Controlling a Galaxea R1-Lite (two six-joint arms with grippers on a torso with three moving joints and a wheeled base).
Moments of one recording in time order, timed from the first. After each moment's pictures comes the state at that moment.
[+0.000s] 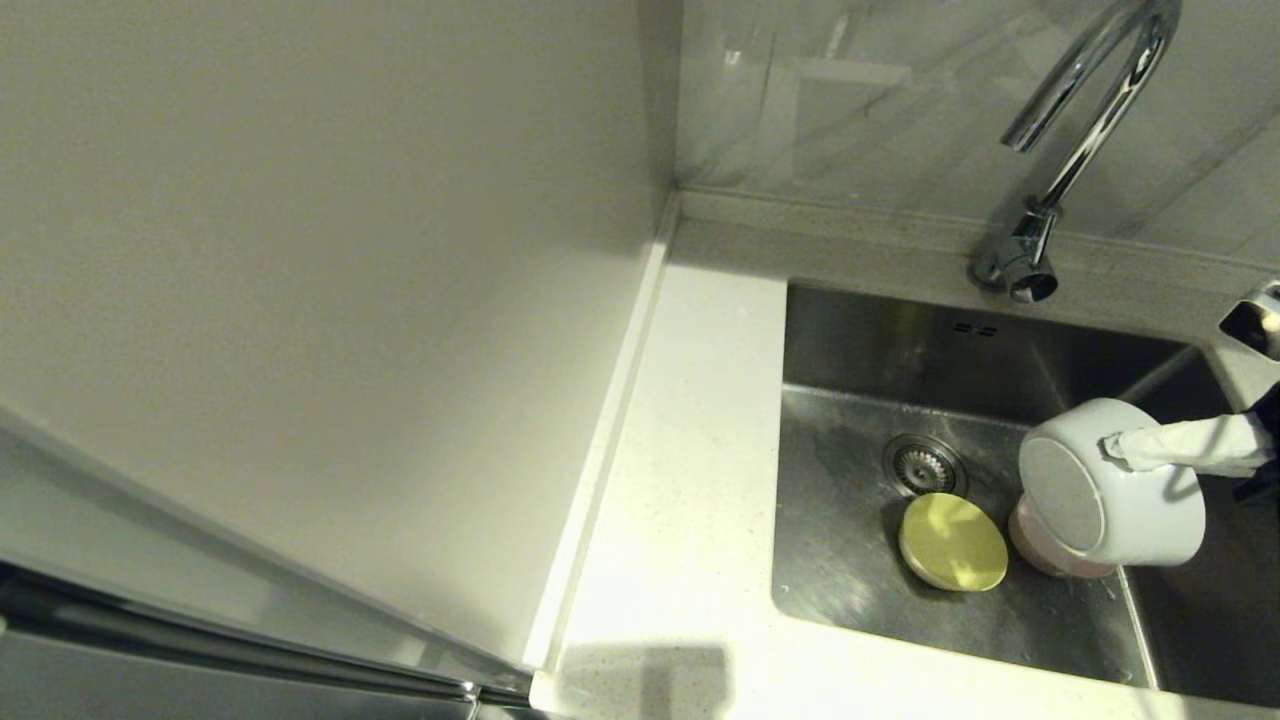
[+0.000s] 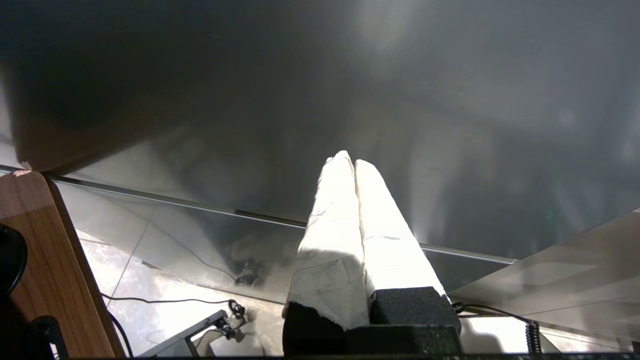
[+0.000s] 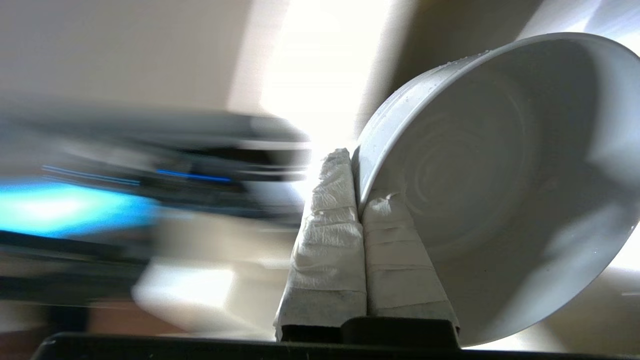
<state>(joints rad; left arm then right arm) 0.00 0.00 0.00 -0.01 0.00 -0.01 -0.41 1.72 -1.40 1.14 1.25 -0.63</state>
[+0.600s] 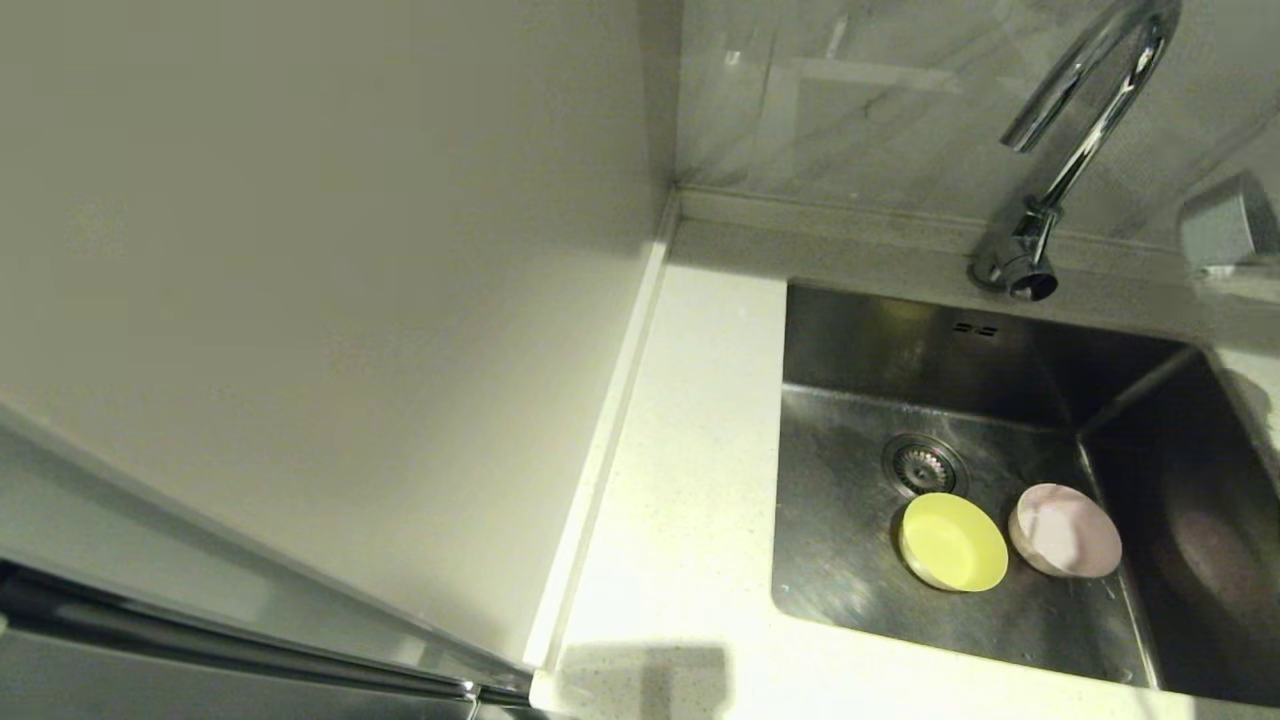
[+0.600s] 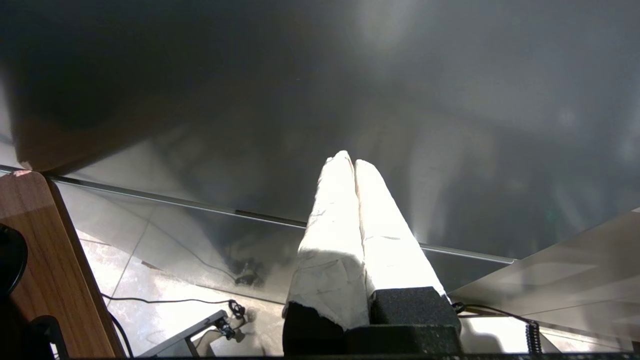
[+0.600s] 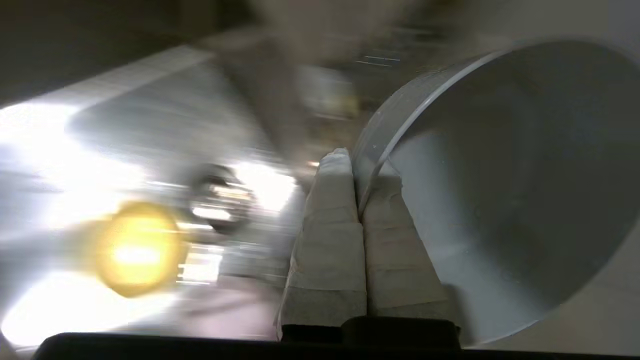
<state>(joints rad) 0.00 0.00 0.00 -0.01 0.00 -0.01 -0.59 1.73 -1.49 0.11 0.95 -0.86</state>
